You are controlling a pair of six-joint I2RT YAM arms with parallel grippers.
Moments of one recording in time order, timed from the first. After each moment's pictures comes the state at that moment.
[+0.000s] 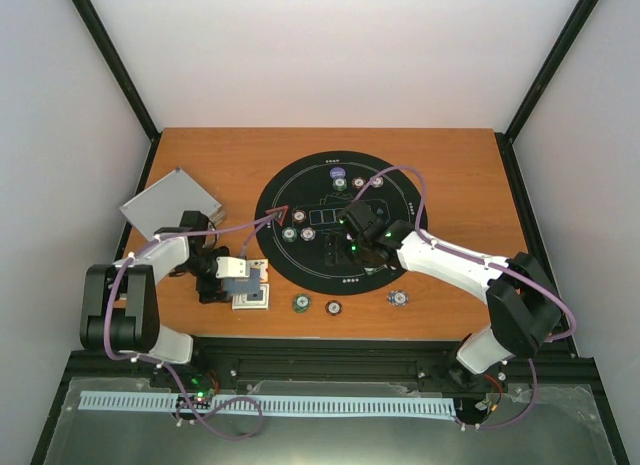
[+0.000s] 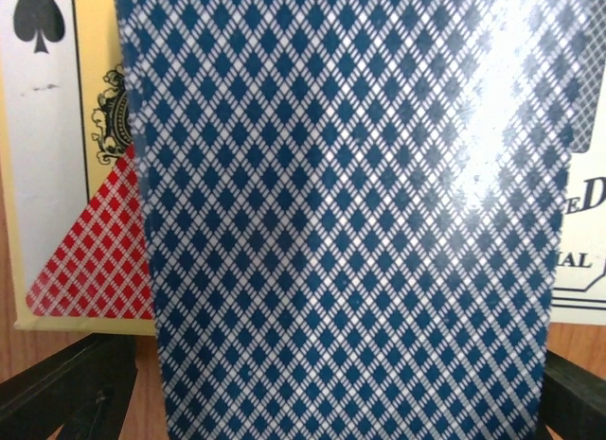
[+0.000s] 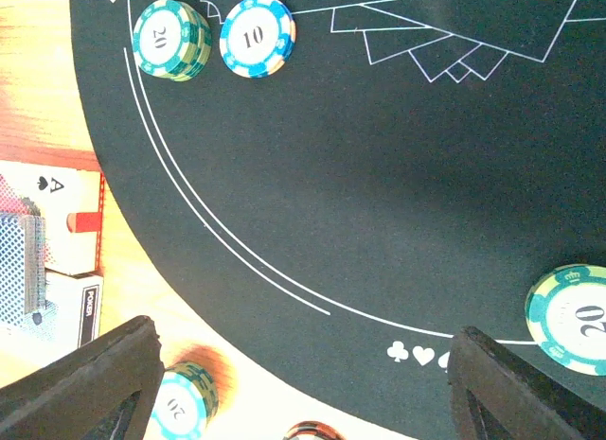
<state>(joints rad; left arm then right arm) 0.00 1.44 0.71 -0.77 0.28 1.44 0.79 1.53 1.02 -0.50 -0.05 0.73</state>
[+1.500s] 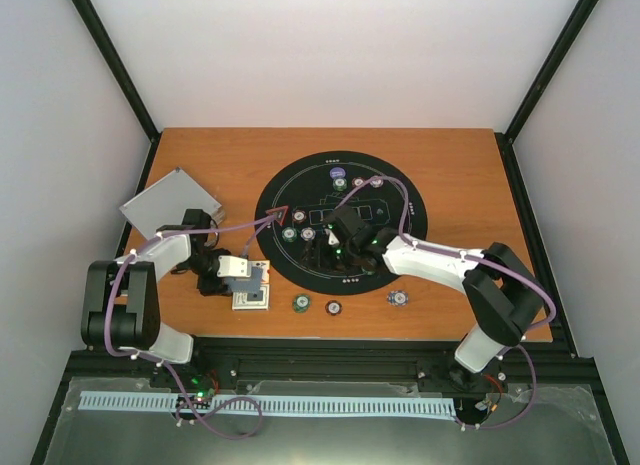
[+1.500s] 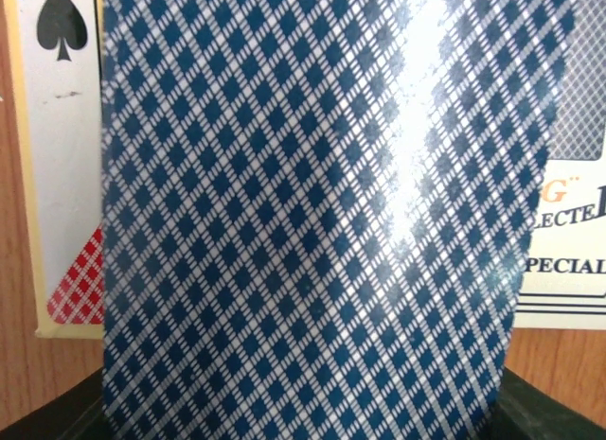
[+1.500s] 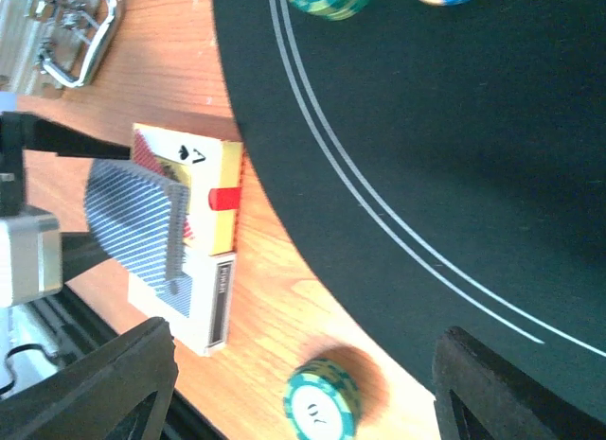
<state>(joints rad) -0.02 1.47 0.73 -0.78 0.29 1.47 0.83 1.62 0.99 -0.27 -0.28 0.82</state>
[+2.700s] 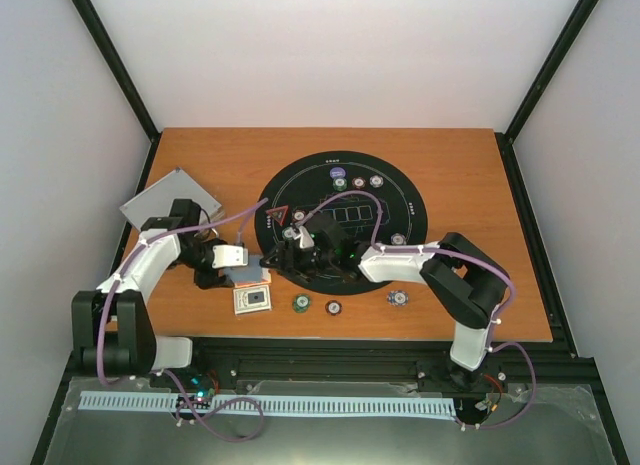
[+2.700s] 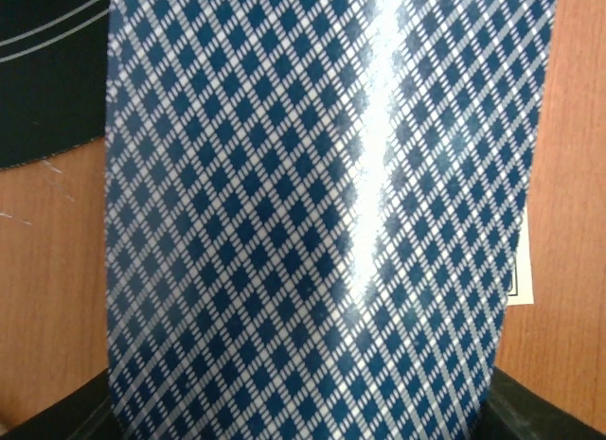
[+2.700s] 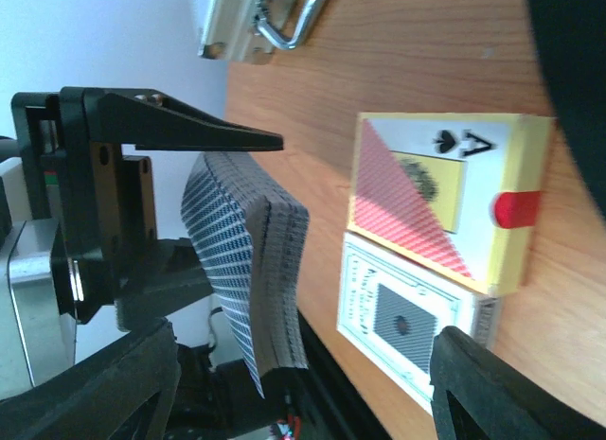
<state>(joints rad) 0.01 1.33 0.82 -0.97 0.41 1.43 0.91 1.82 0.99 0.26 -0.55 1.10</state>
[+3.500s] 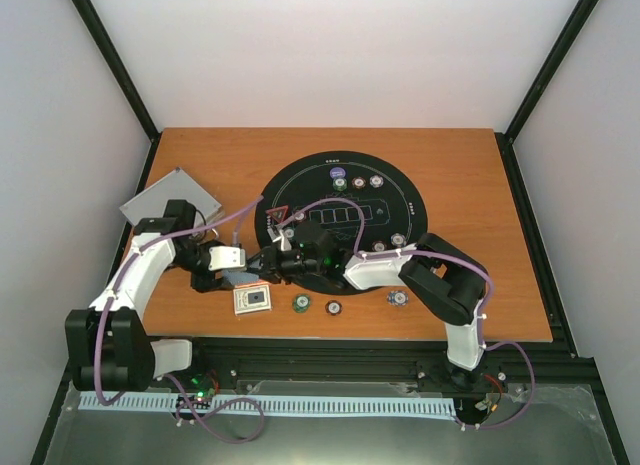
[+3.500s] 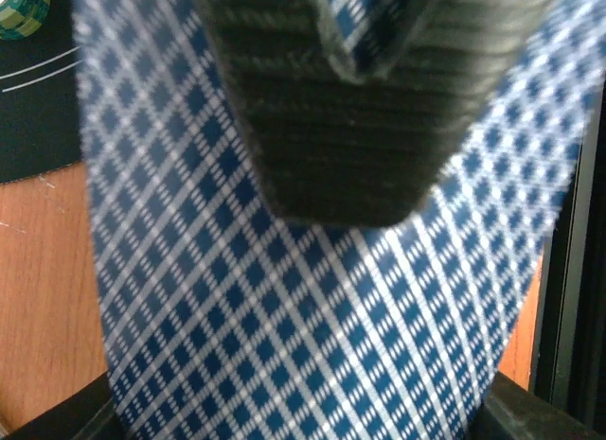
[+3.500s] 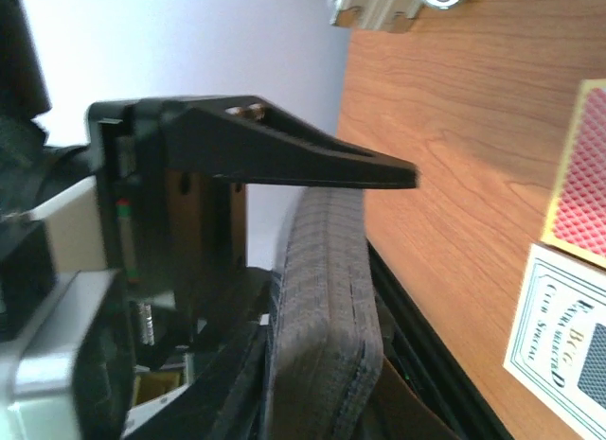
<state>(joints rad) 0.01 1.24 0.86 -1.10 0.46 1.43 1.00 1.93 1.03 0.61 -0.59 1.33</state>
